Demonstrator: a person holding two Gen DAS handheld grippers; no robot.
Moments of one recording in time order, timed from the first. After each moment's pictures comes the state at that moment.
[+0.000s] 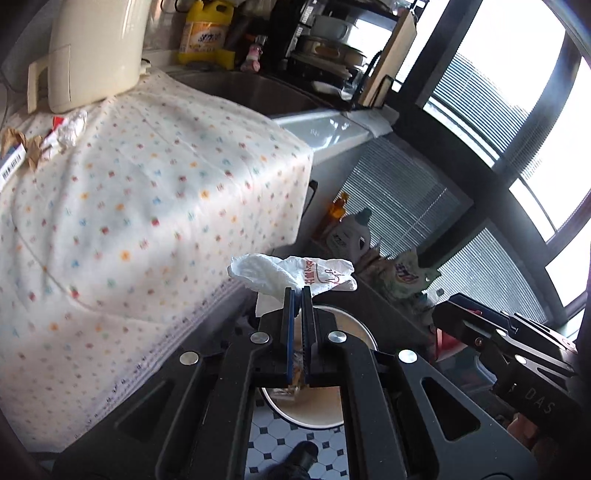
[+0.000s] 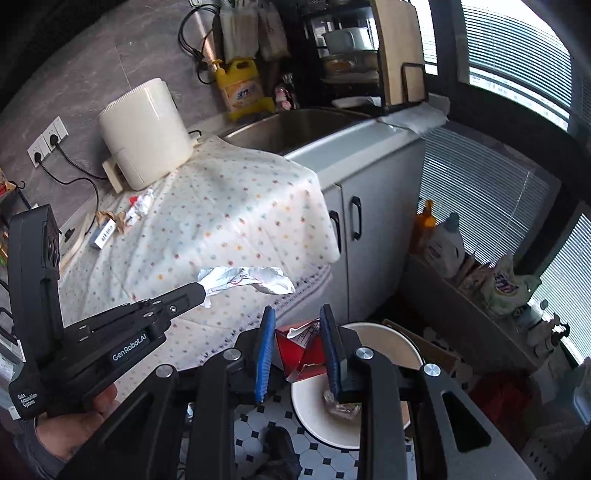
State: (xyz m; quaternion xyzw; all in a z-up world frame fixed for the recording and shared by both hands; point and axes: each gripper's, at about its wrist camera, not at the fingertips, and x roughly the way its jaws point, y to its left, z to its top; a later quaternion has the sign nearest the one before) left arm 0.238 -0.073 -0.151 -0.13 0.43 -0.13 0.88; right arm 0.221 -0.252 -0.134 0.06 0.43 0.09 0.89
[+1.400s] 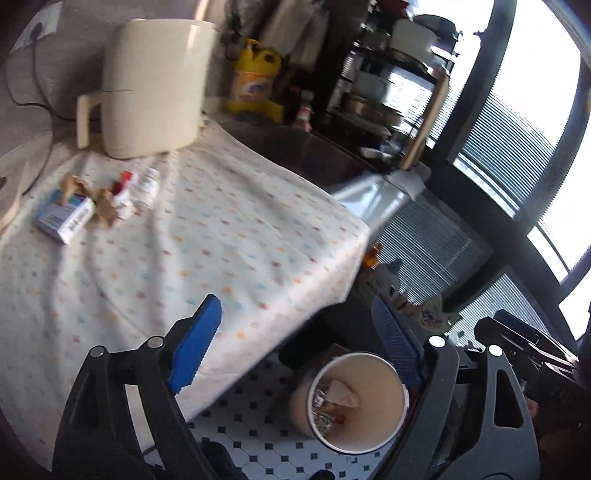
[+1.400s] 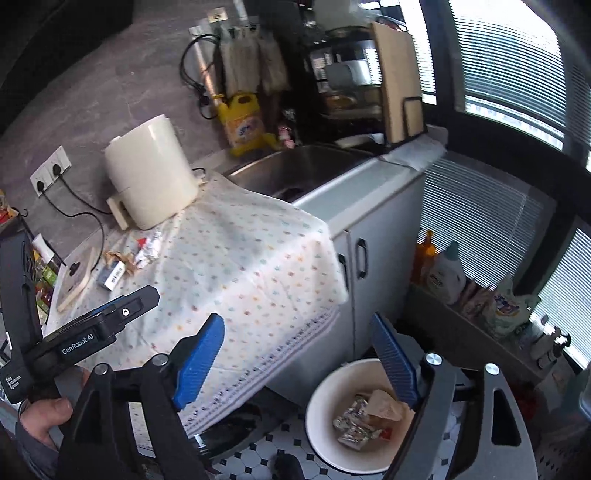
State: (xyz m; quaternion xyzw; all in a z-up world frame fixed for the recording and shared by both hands) left arm 0.250 0.024 -0.087 -0.13 0.37 -0.06 0.92; right arm 0.244 -0.213 -0.083 0.08 0.37 0.10 0.92
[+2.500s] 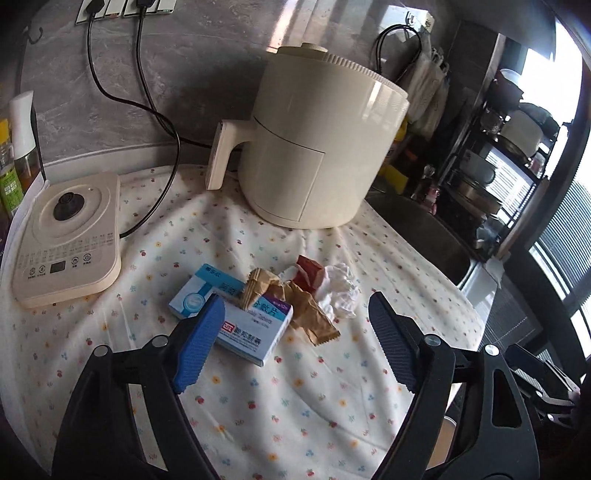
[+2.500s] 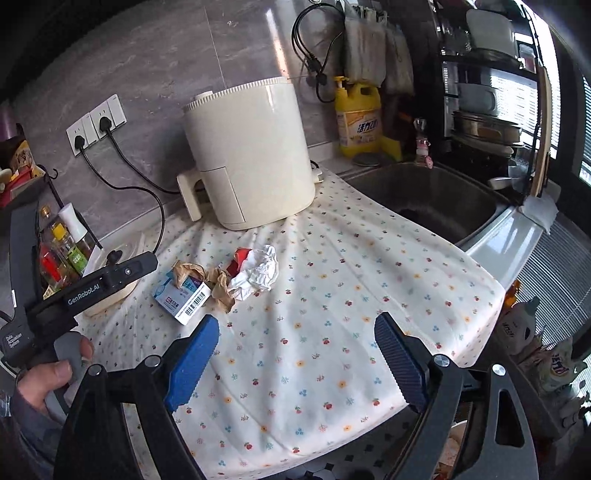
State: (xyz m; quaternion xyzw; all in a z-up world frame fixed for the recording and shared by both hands) left arm 0.308 0.249 -0.078 -0.18 0.33 0.05 0.92; right arm 0.334 0.001 -0.076 0.03 0.37 0.19 0.91
